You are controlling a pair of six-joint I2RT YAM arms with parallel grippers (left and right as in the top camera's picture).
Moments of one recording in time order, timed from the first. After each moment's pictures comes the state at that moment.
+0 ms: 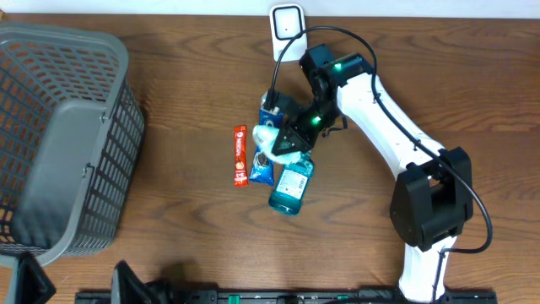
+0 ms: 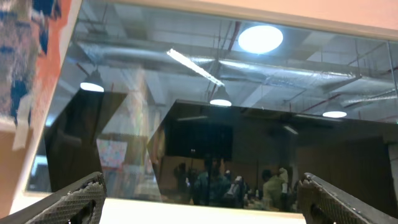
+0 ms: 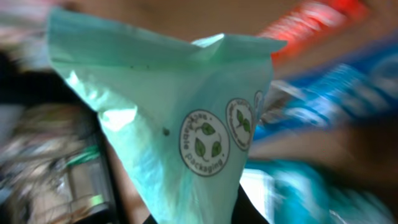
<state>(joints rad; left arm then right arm) 0.27 0.01 0.90 -0.16 0.25 -0.35 0.45 2.06 1.77 -1.25 -0.68 -0.53</state>
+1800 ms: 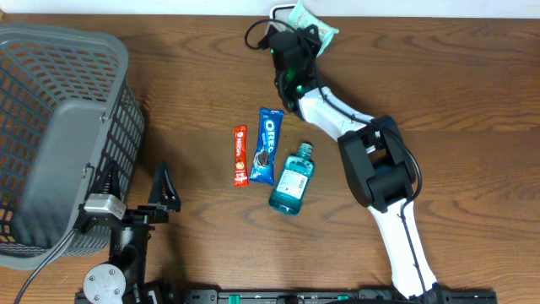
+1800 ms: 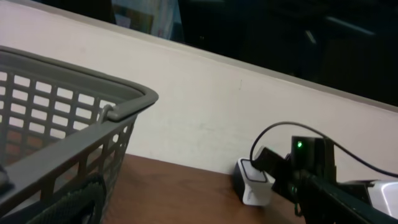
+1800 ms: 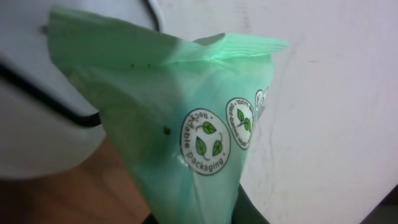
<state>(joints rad) 0.27 0.02 0.17 0.09 0.33 -0.36 0.49 2.47 1.85 0.29 0.81 -1.06</state>
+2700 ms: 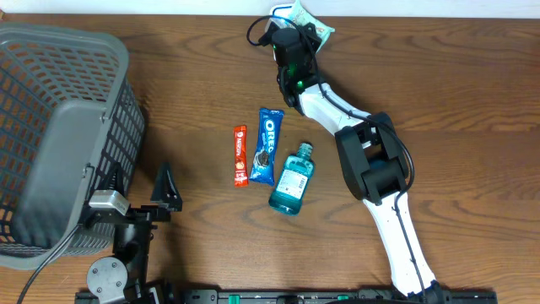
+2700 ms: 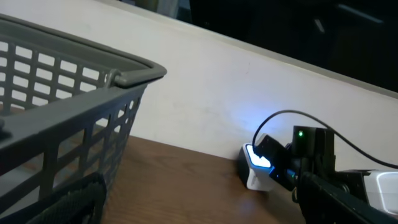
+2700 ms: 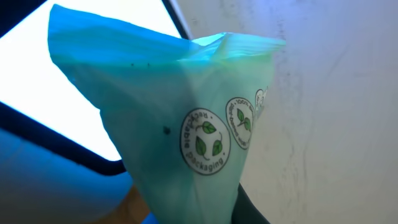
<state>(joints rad) 0.27 0.02 0.13 0.06 0.33 -0.36 0.47 2.57 1.96 0.26 0.74 -1.00</state>
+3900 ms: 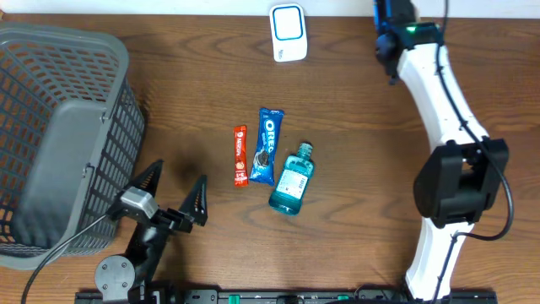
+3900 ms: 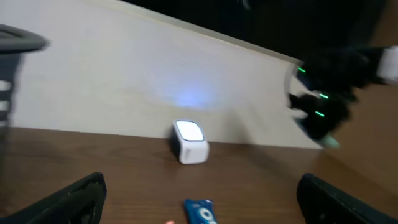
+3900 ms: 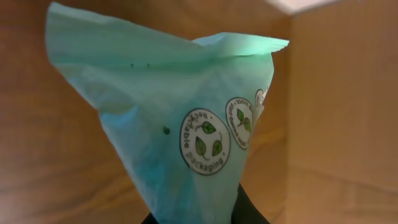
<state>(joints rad) 0.07 0.02 0.12 0.07 0.44 -0.35 0.13 2.14 1.99 -1.00 0.72 -0.16</state>
